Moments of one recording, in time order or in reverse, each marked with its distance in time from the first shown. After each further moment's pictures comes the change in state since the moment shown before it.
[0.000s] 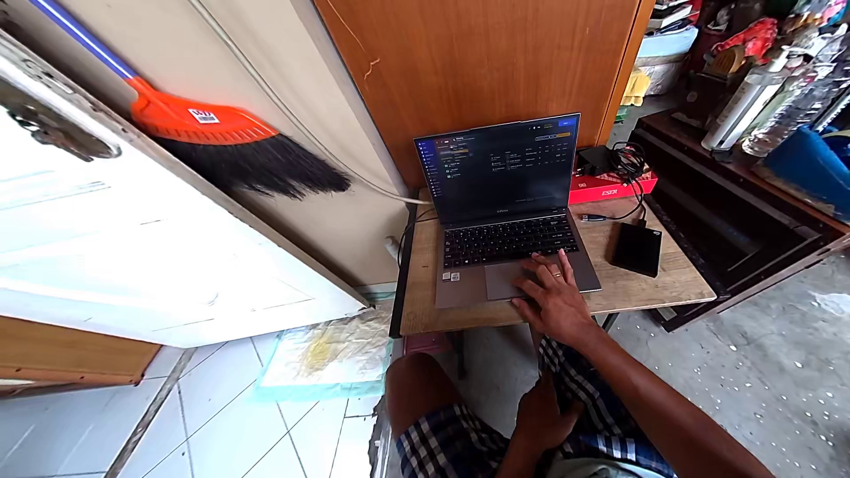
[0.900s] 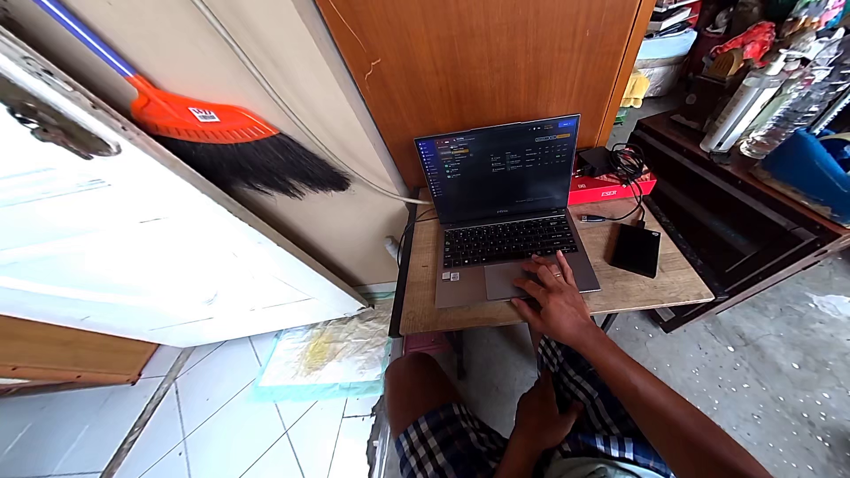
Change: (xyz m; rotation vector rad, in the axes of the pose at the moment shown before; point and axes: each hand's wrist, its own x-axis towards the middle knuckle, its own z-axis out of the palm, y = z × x) left_hand -0.001 0.001 -0.001 0.002 -0.005 -0.010; right_hand -0.002 0.002 0.003 0.022 0.056 0.004
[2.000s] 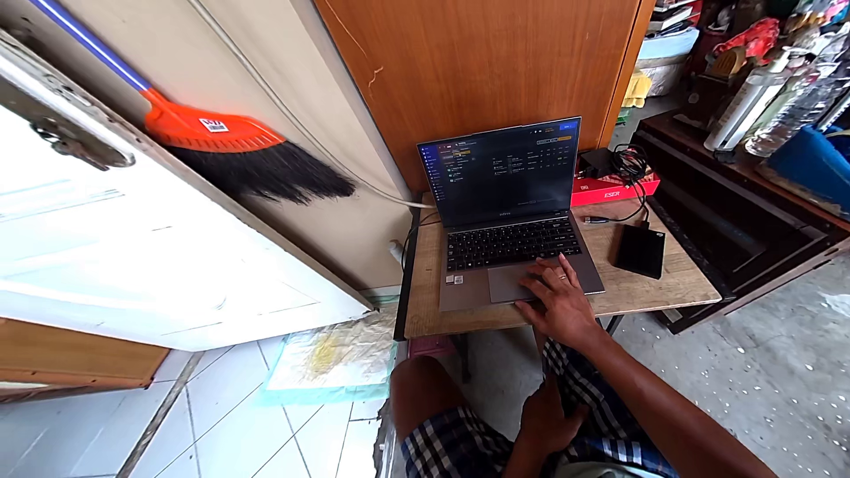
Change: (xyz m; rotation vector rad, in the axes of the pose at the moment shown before) left_hand 0.001 -0.002 0.000 0.014 0.002 0.006; right_hand 0.001 -0.001 0.000 0.016 0.035 0.009
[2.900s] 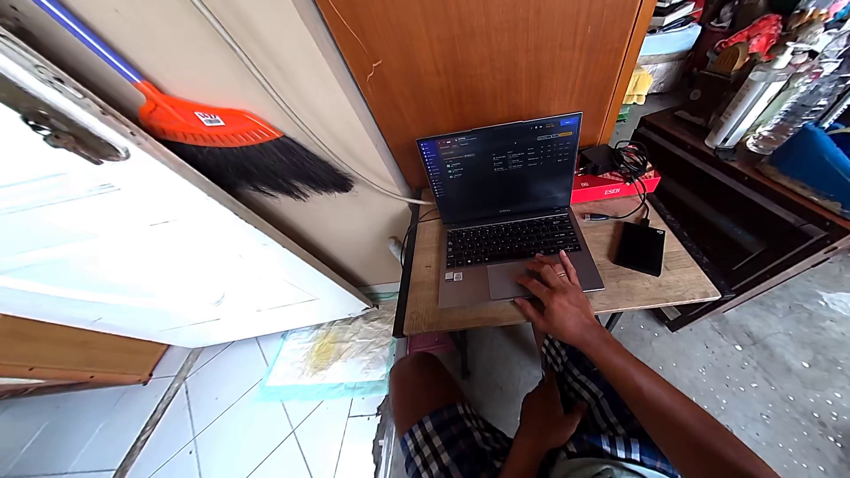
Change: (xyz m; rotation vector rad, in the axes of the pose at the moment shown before) left_hand -0.001 0.003 -0.001 -0.012 -0.001 -0.003; right_hand -0.001 0.001 0.001 -0.024 -0.029 -0.012
